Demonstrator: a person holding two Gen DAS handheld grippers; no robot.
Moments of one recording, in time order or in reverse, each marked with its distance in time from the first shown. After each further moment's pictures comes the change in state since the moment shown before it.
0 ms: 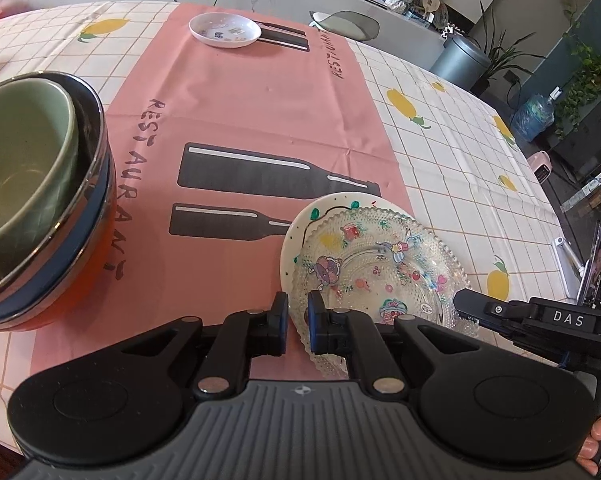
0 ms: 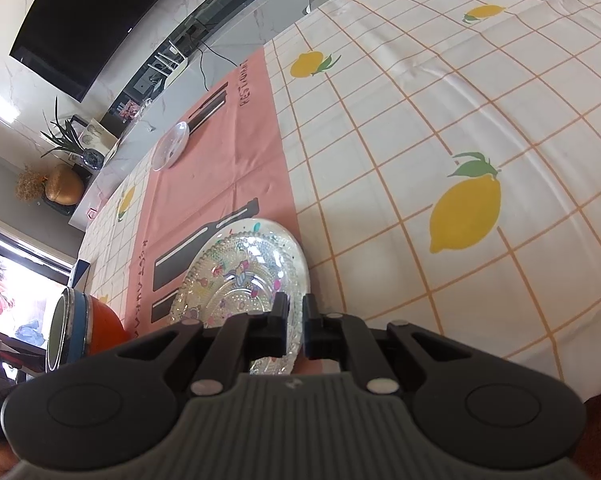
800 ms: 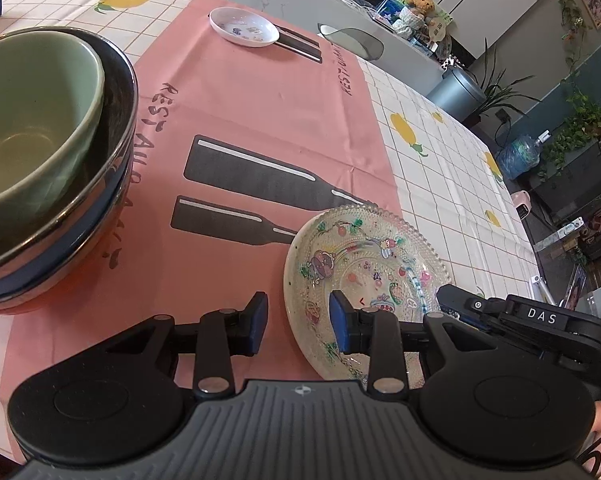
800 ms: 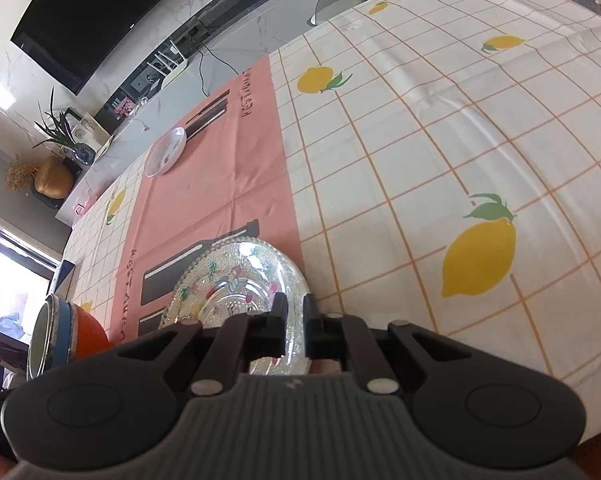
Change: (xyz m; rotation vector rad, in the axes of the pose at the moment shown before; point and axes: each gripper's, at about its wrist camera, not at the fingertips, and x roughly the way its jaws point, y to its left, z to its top) left arm 0.005 0.024 -0.002 -0.133 -0.023 -0.110; right arm 0.014 0.016 0.016 -0.081 -0.032 -0.058
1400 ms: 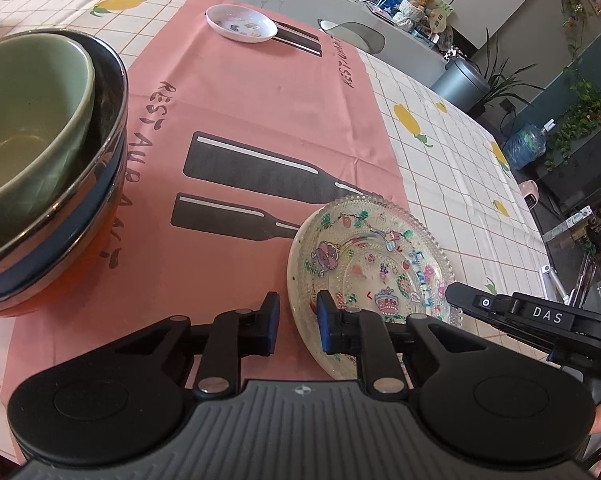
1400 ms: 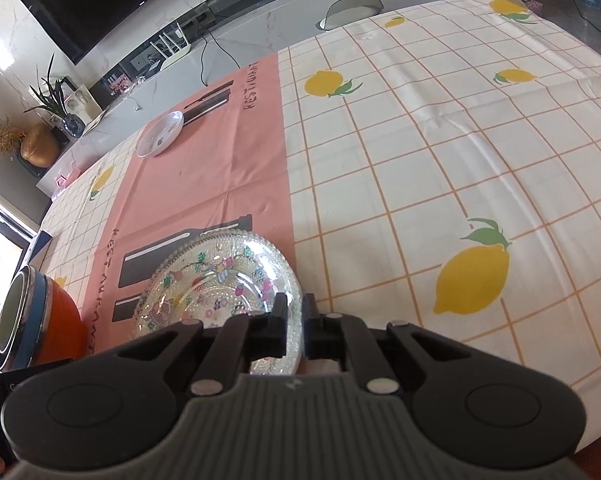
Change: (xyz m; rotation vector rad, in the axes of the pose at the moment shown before) left arm 0.003 -0.005 -0.002 0.036 0.004 0.040; right arm 0.001 0.011 -0.003 -0.096 -0.001 -0.070
